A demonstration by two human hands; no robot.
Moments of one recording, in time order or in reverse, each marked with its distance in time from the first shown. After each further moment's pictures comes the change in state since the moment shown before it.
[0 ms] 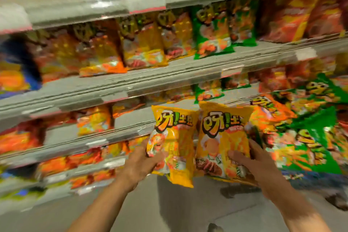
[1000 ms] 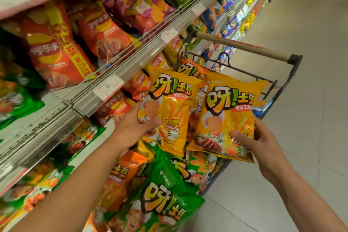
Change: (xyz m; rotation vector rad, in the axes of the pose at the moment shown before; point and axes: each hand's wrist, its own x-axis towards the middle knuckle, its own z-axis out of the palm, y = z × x) left_hand 0.268 0.275 0.482 0.272 -0.600 0.285; right_hand 0.064 0.002 -0.444 0.368 0.715 -0.162
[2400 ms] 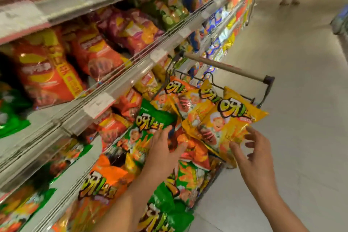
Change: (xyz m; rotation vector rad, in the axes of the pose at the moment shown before) left_hand -0.017 0.012 0.096 0.269 0.033 0.127; right_hand -0.022 -0.013 -0.001 -0.681 0.404 -0.287
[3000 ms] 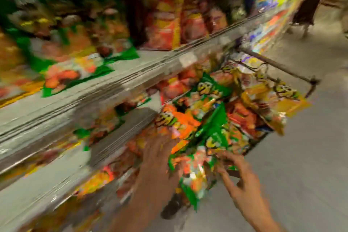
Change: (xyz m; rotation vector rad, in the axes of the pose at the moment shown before) left_hand -0.255 -0.170 -0.113 0.007 0.392 0.242; right_hand -0.272 -0.075 0.087 -0.020 -0.399 -0.322
